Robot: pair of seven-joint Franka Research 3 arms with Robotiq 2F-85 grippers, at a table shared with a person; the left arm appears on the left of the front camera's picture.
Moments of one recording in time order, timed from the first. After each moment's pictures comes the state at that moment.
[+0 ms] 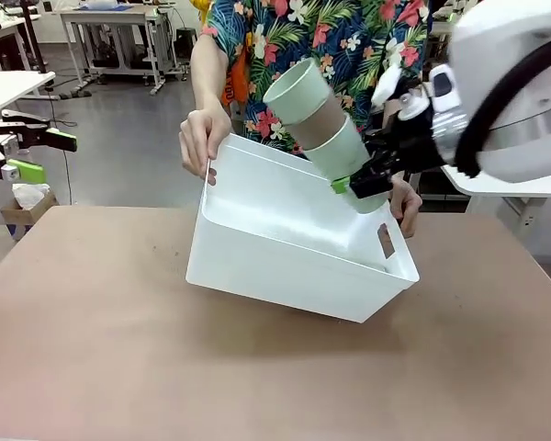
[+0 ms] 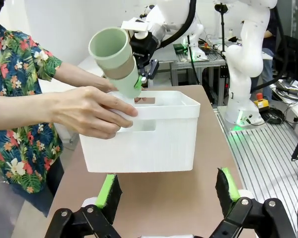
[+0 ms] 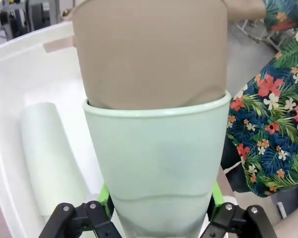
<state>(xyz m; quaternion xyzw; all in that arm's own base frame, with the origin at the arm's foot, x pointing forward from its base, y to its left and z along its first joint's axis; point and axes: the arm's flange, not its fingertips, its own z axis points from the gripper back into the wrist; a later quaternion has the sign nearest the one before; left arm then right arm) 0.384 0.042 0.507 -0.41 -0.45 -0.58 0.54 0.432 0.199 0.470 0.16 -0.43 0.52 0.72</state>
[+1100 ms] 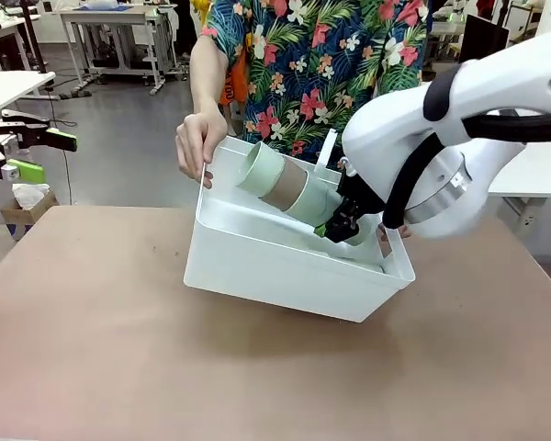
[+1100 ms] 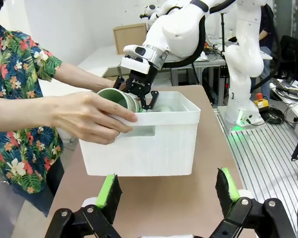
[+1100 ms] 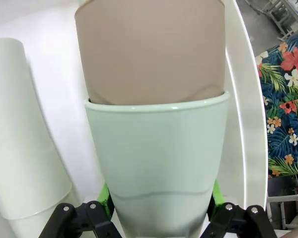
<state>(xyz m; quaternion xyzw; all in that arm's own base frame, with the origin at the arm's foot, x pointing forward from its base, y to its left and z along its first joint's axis) 0.384 0.042 0.507 -0.41 -0.45 -0.58 0.54 0.436 0.241 0.403 0.05 -0.37 0.56 0.74</state>
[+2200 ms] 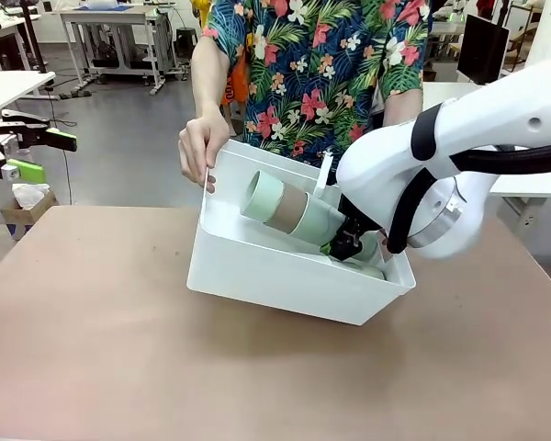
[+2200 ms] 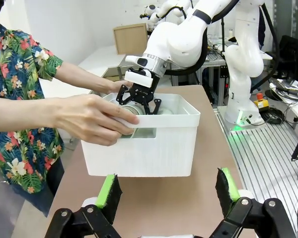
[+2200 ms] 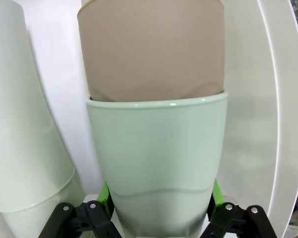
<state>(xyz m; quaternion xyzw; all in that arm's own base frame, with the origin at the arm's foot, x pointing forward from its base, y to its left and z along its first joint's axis) 0.384 0.042 0.507 -0.41 -0.45 -0.58 0.54 0.432 0.239 0.374 0.03 -0.33 0.58 0.74</state>
